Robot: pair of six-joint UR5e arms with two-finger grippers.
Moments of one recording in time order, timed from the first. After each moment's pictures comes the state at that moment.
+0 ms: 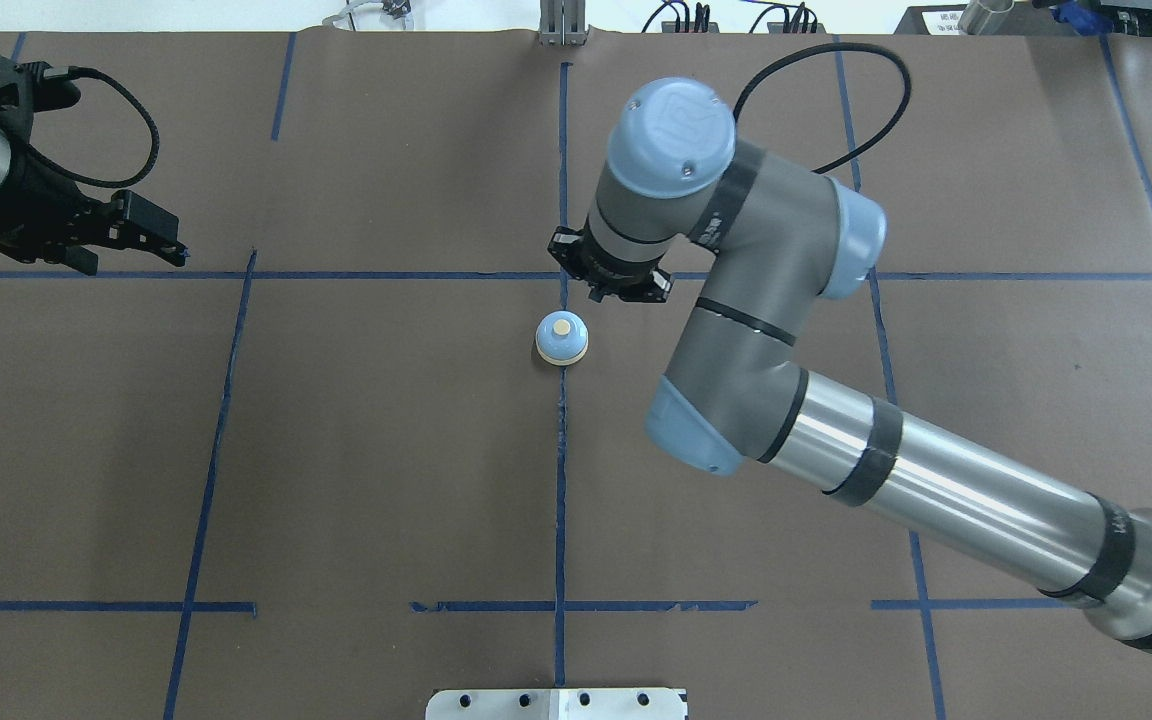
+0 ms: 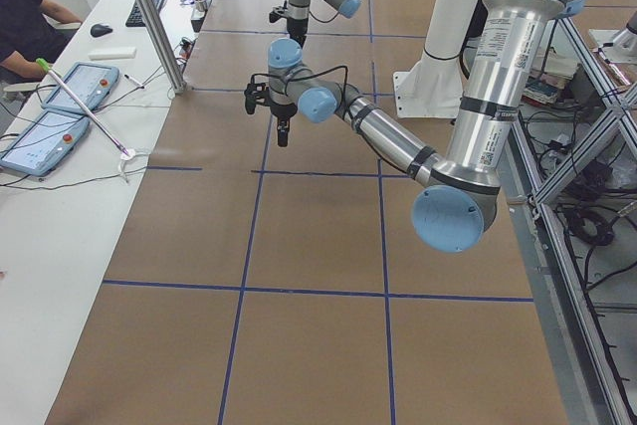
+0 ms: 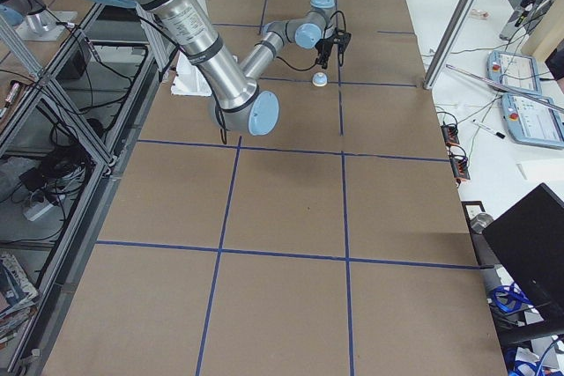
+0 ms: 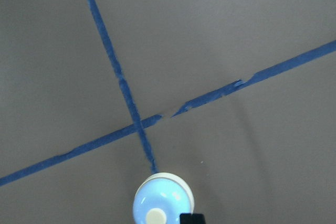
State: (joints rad) left arm -1.00 -1.79 -1.93 -1.72 -2.22 -0.92; right arm 0.66 -0.82 1.59 -1.47 1.96 1.54
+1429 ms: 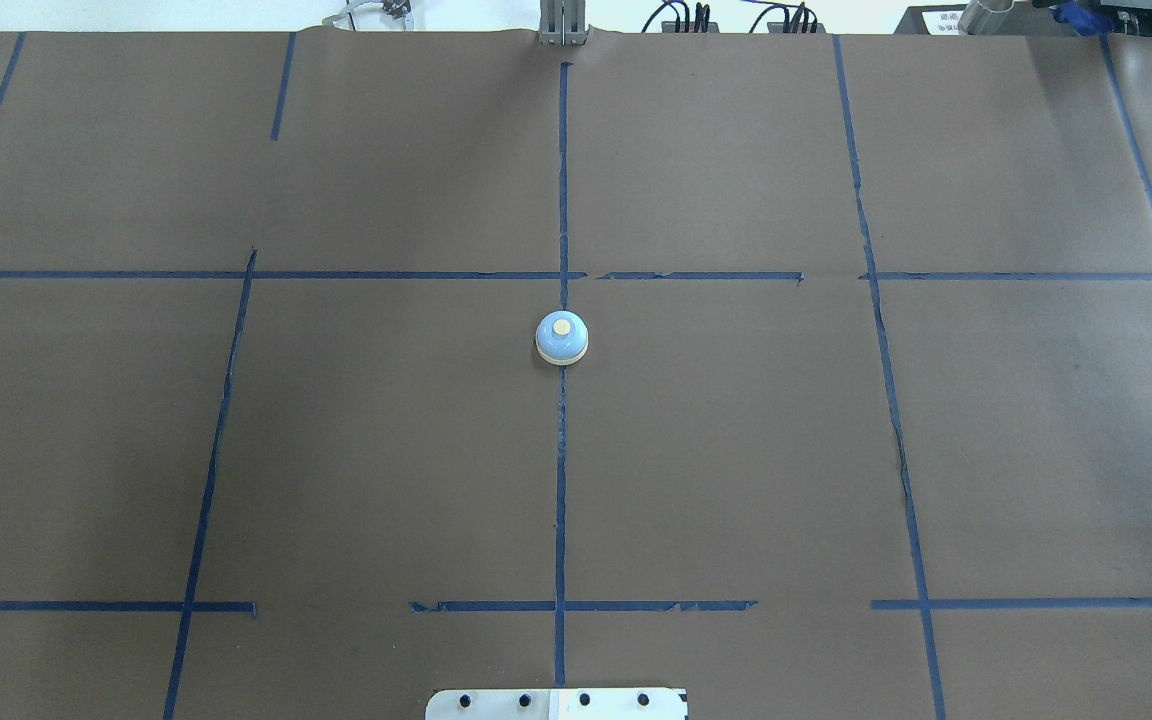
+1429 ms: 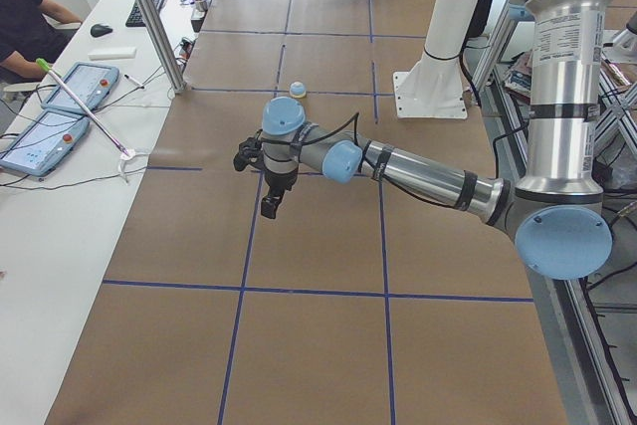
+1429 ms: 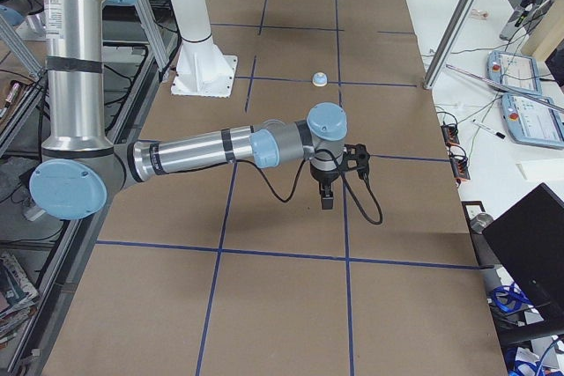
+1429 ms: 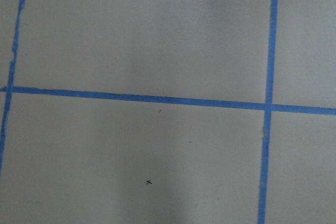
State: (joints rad) left arm -1.36 -1.51 -1.87 -1.72 -2.31 -0.07; right arm 1.45 -1.63 1.80 -1.50 2.36 0.16
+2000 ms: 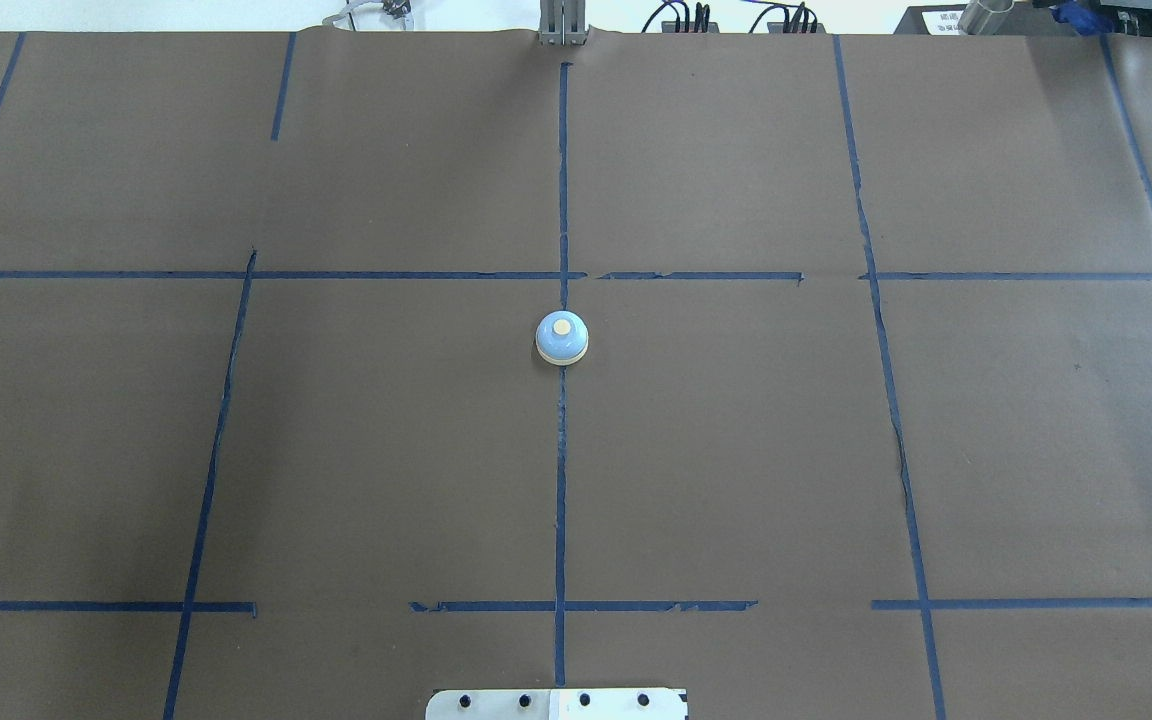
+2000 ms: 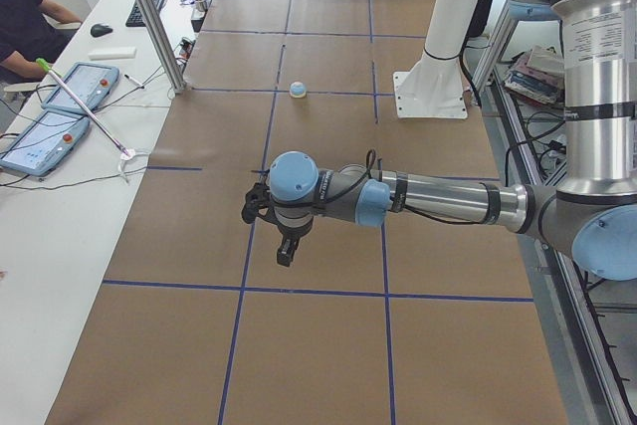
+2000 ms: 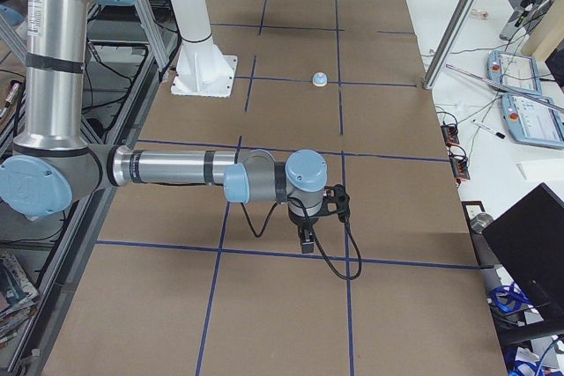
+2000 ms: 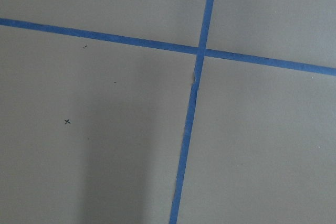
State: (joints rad) left arm -1.53 -1.42 -1.81 -1.64 -2.46 0.11; right arm 1.53 -1.71 1.72 -1.50 2.35 -0.07
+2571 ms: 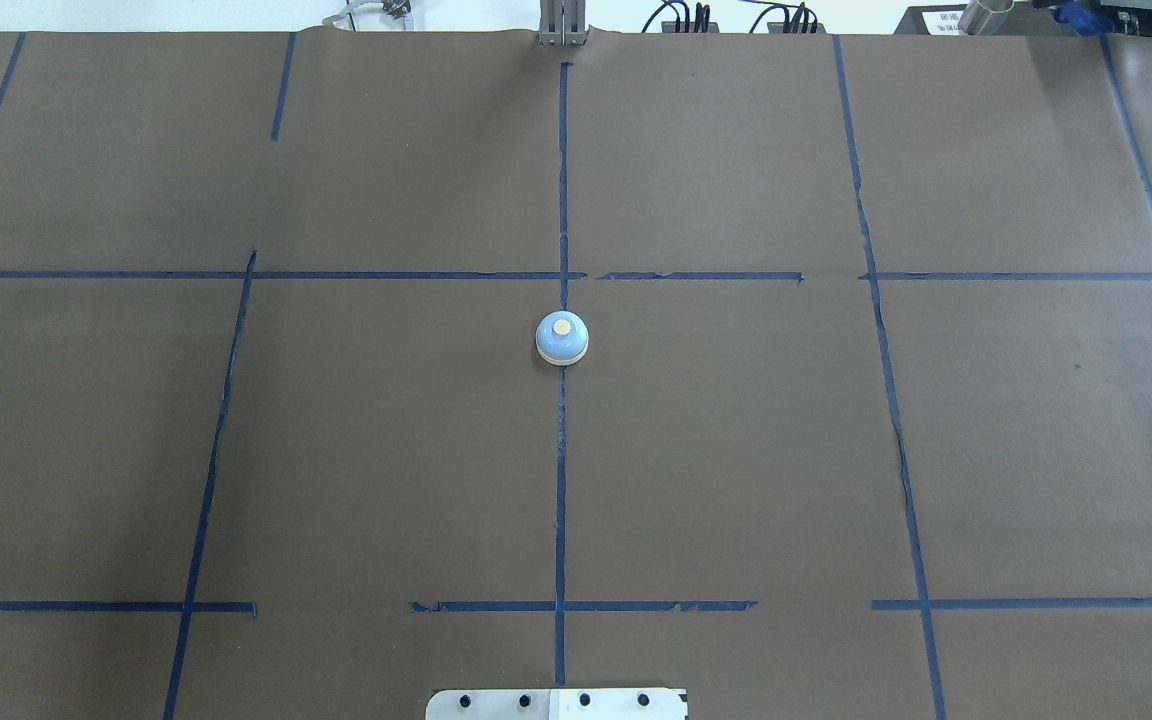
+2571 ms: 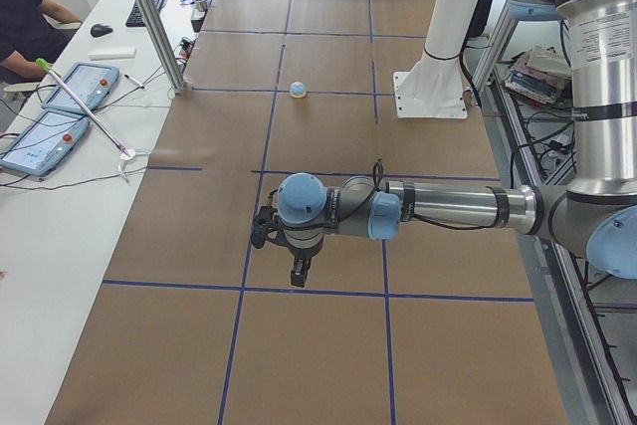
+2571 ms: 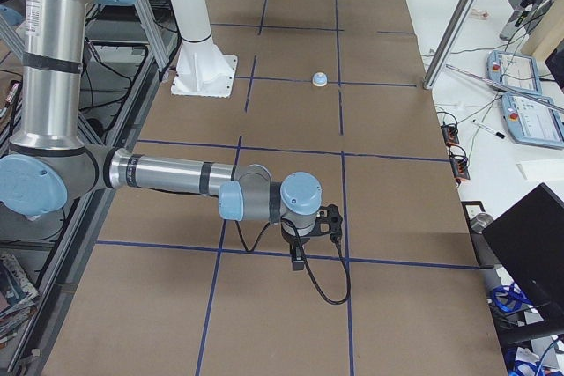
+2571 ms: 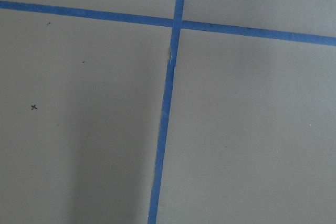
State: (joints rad) left arm -1.55 -1.38 -1.78 -1.61 -2.45 0.11; right arm 1.54 -1.72 1.64 -1.45 2.36 -0.07
